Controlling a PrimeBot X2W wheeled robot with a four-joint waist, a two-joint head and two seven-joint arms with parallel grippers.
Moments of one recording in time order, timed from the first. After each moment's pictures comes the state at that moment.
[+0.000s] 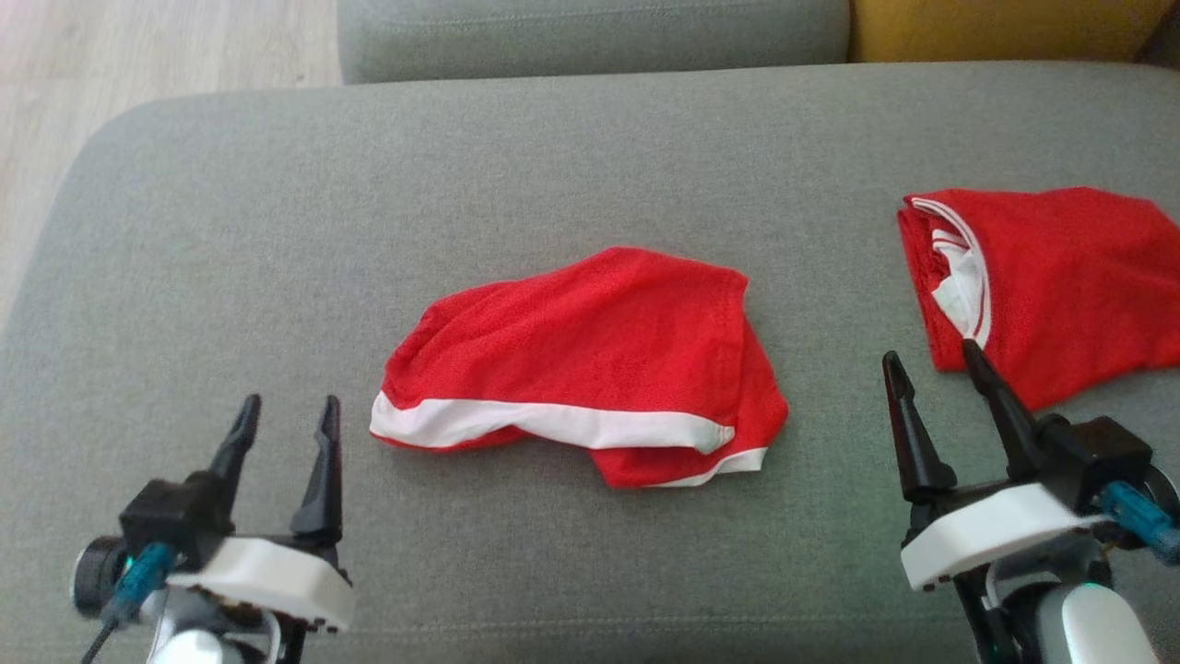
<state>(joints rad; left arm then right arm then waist) 0.03 0.40 -0.39 -0.05 -0.45 0.28 -0.19 0.06 -0.05 0.04 -0.11 0.11 0.13 0.10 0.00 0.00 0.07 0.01</state>
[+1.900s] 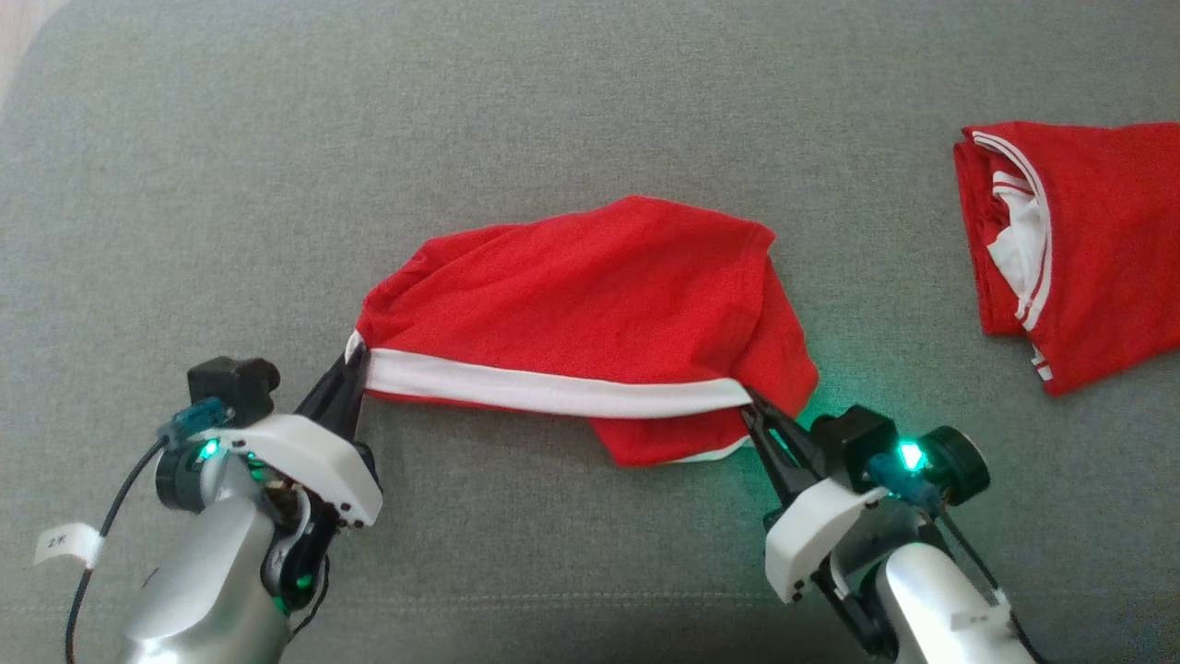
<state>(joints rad) -0.38 0.27 -0.50 0.61 -0.62 -0.05 -0.18 -0.15 -0.07 0.35 0.29 -0.01 0.13 0.05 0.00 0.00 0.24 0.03</state>
